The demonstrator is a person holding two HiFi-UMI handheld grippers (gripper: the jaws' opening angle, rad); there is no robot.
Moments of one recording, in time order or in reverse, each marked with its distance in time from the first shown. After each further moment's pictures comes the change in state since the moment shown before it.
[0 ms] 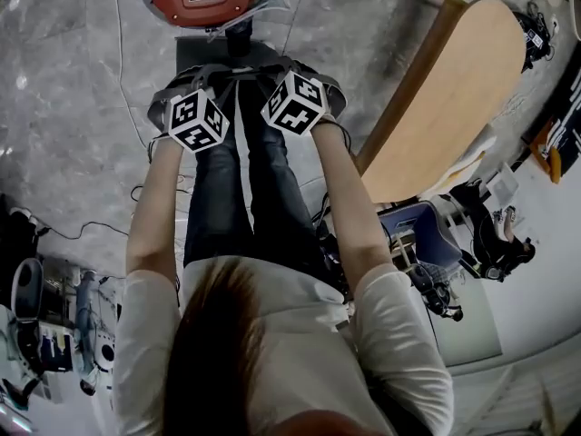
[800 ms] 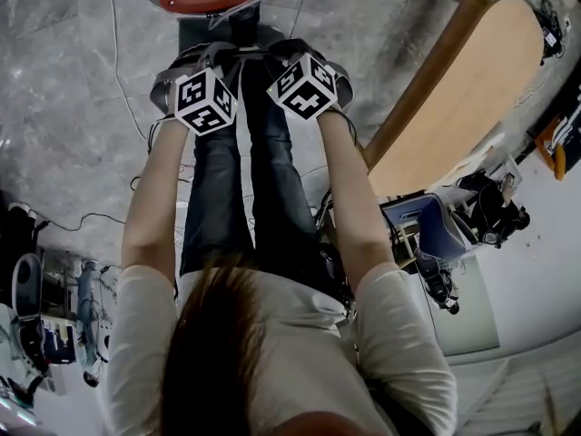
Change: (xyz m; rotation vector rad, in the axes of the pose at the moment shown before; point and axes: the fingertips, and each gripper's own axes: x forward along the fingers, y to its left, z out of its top) left arm 0.036 0.012 -0.016 0.000 0.015 0.023; right arm 0.034 -0.018 -0.016 0.157 -0.029 -0.053
